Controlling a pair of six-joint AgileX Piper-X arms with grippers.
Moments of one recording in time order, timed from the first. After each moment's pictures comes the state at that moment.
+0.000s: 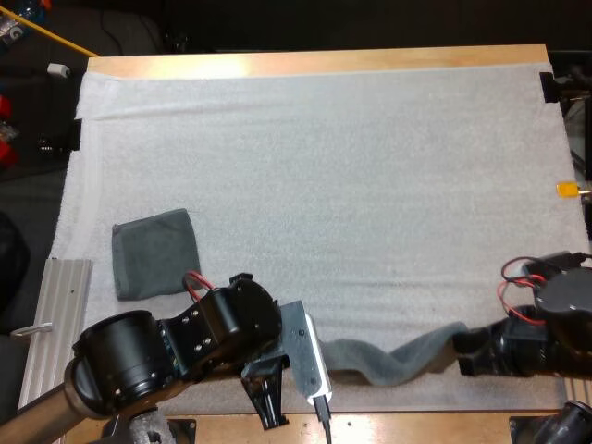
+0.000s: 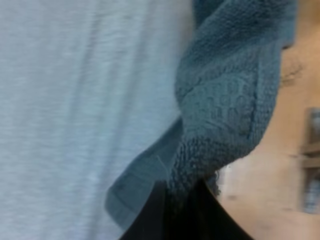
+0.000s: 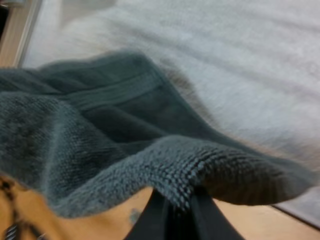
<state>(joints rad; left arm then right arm) -1.09 0.98 -1.31 1.43 0.06 -1.57 0.77 0.77 -1.14 1.41 -0.23 -1.30</state>
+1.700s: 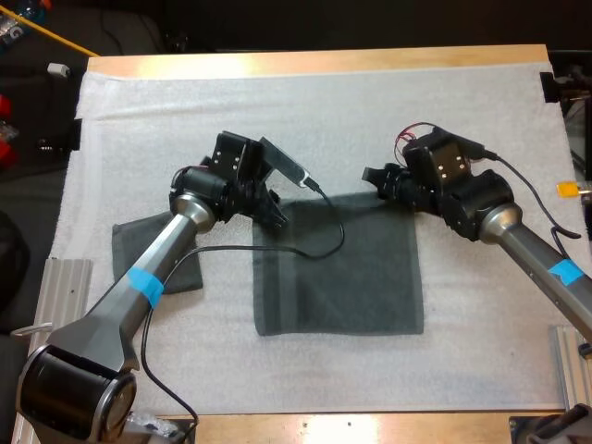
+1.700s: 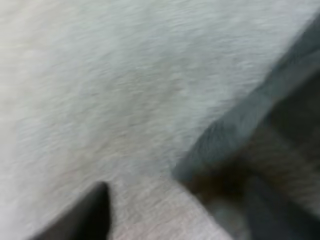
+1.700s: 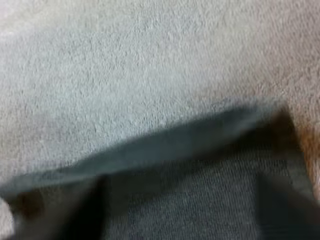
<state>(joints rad) -0.36 1.61 -1.15 0.72 -0.09 -1.44 0.50 1.56 -1.14 0.60 0.04 -1.14</state>
